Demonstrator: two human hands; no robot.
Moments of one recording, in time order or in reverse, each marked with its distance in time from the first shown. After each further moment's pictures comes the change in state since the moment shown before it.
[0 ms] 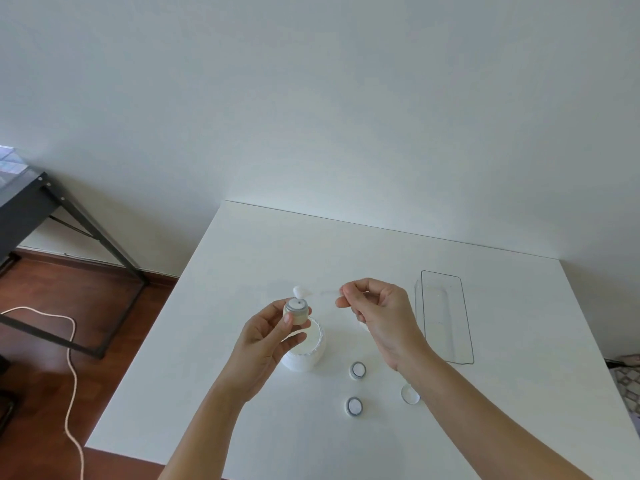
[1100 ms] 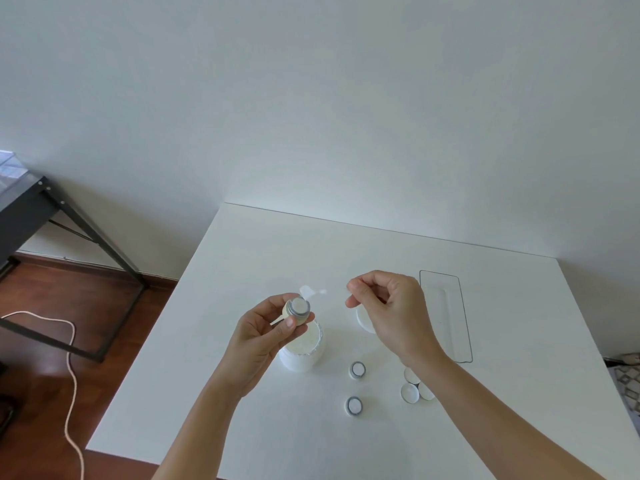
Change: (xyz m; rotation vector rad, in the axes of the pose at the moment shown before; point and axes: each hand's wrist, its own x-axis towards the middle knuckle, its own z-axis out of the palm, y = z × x) left_hand 0.000 0.010 0.000 -0.004 -0.044 0.064; right_hand -0.011 -0.017 -0.013 -0.347 0.055 -0.283
